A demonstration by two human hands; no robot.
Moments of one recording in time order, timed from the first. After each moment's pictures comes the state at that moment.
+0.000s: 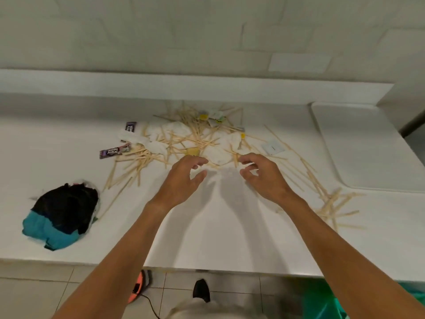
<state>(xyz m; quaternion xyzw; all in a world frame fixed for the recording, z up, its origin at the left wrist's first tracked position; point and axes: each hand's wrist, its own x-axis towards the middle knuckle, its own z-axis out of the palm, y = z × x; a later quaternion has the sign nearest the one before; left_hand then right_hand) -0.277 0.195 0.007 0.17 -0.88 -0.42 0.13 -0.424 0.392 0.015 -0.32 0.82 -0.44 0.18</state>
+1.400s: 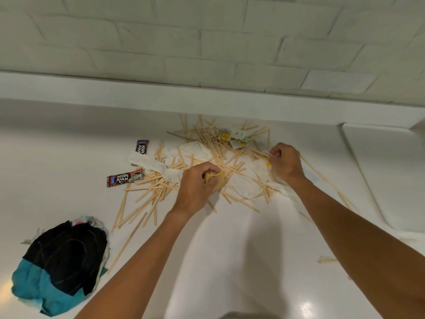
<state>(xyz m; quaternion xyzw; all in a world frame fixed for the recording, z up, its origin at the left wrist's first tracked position) -0.335 0.110 -0.004 0.23 -0.82 -0.49 0.18 -0.552 0.268 -0.016 -0.18 0.91 -0.36 0.07</state>
